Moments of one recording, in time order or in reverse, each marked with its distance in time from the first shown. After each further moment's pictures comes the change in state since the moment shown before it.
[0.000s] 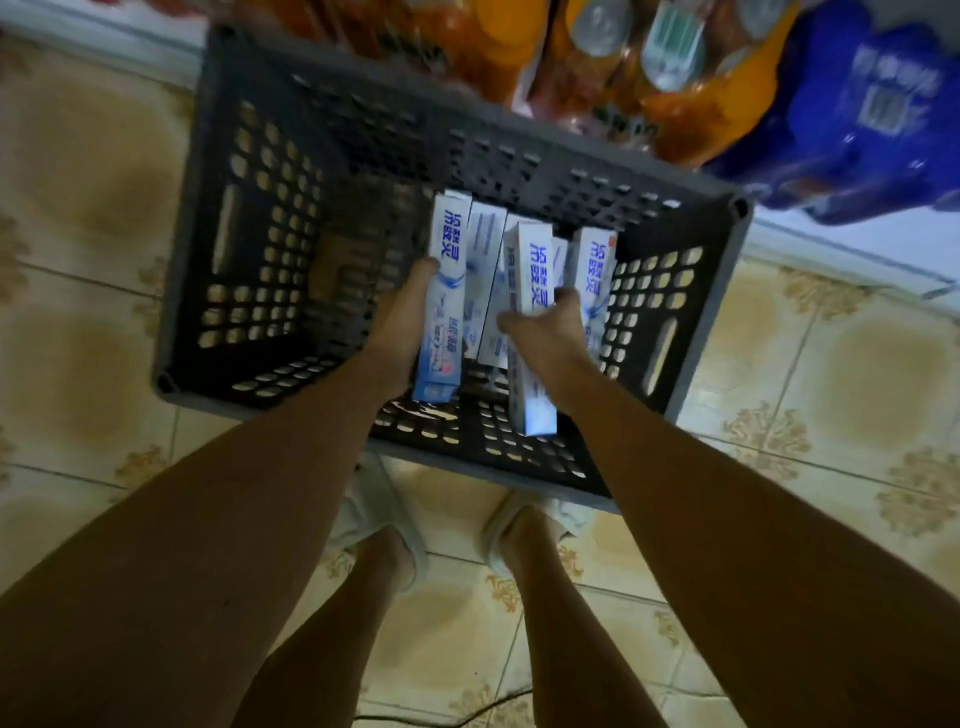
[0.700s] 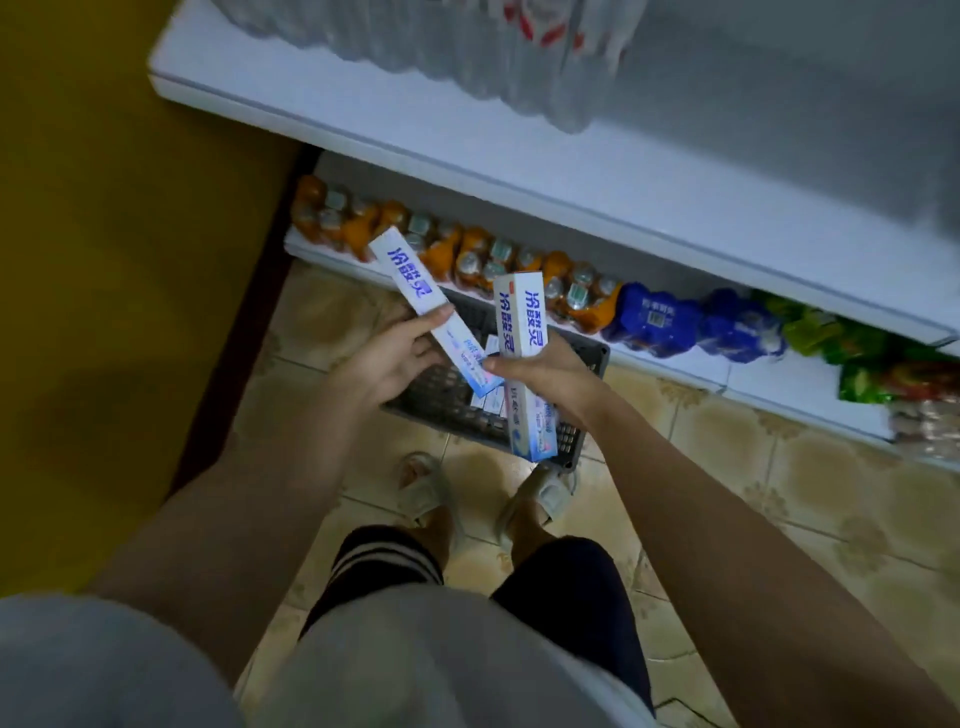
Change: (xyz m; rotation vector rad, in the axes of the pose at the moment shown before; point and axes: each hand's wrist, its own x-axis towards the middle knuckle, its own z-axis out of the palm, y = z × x) left_hand -0.415 0.237 -0.084 -0.135 -0.242 0.232; right_hand -0.438 -0.217 -0.079 -0.164 -0.335 -0.359
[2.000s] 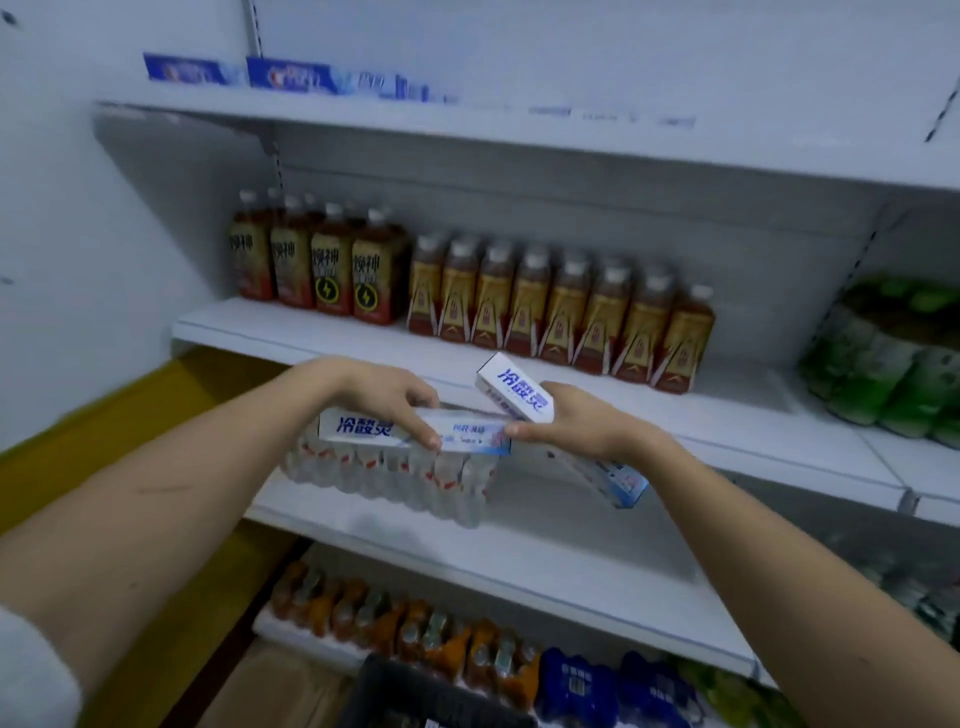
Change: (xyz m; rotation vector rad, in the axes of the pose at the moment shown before) left_hand -0.307 0.337 0.236 1.792 -0.147 0.480; right_hand -0.324 -0.285 -0.192 -0.823 0.313 -0.750
